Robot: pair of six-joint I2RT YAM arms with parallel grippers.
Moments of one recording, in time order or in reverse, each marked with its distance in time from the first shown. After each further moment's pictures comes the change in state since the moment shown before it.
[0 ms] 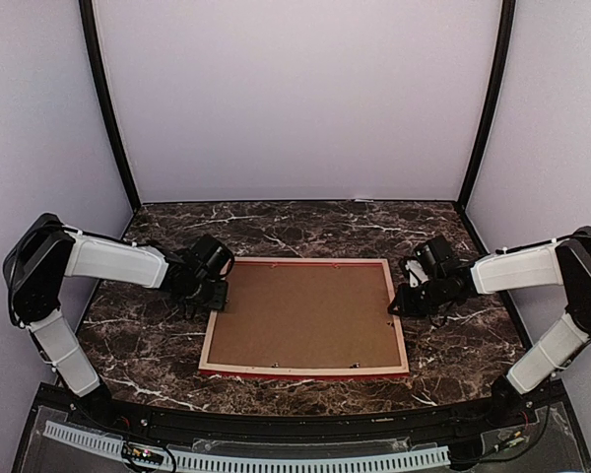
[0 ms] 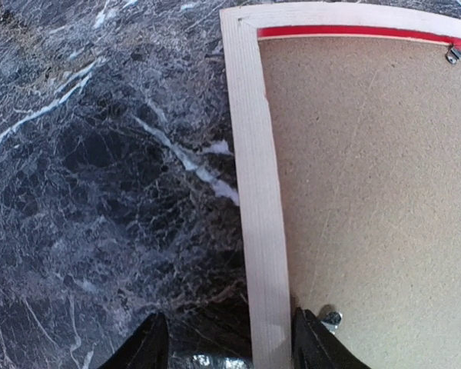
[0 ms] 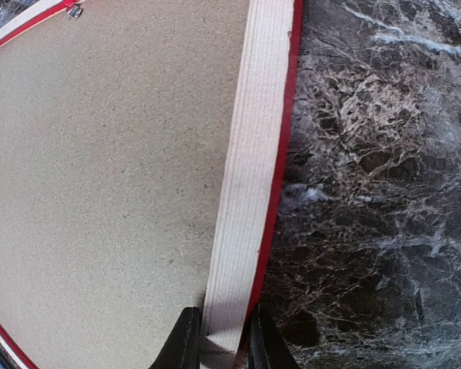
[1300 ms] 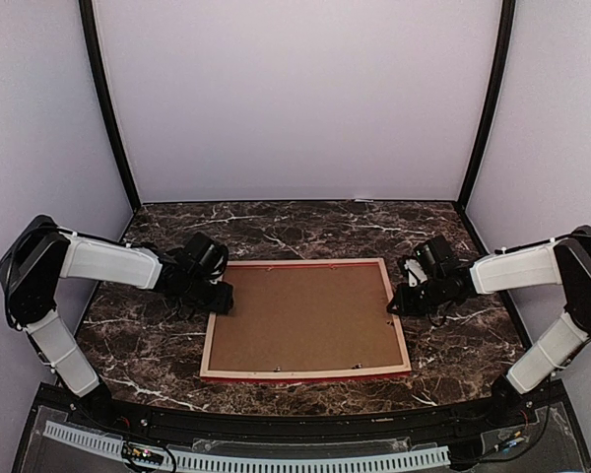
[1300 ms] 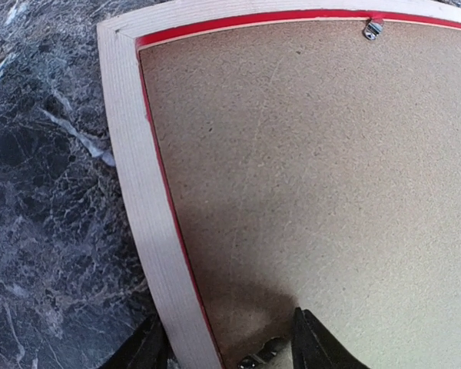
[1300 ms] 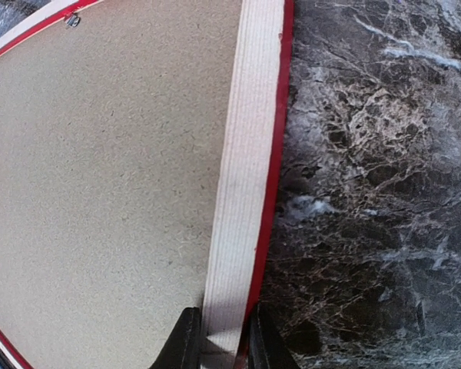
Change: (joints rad) left arm 0.025 -0.023 -0.039 0.080 0.250 0.066; right arm -0.001 0.008 -0.001 0.022 -0.005 -0.018
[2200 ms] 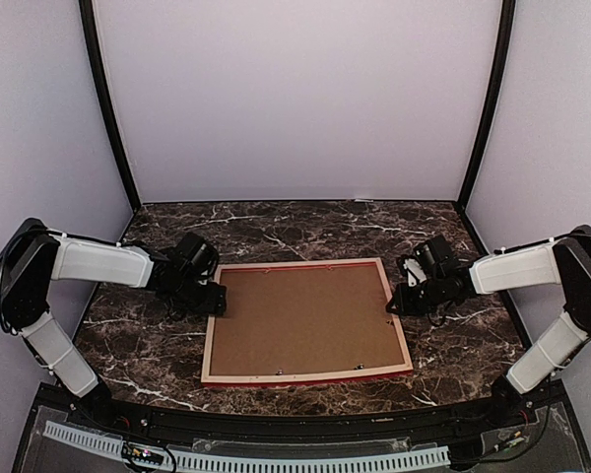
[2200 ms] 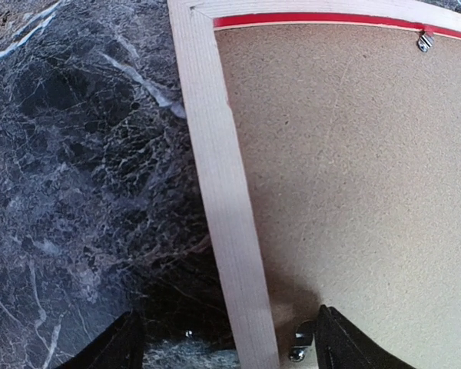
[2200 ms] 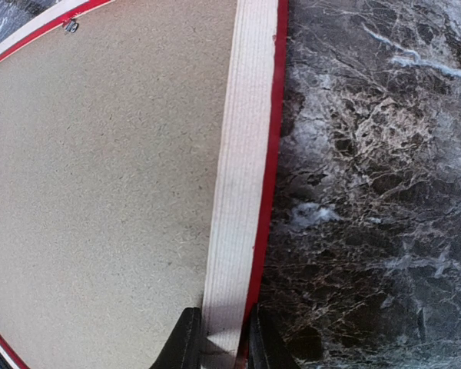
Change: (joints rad) left arm 0.038 -0.053 -0.022 -0.092 -0.020 -0.076; right arm 0.000 0.005 0.000 0.014 -0.003 -0.016
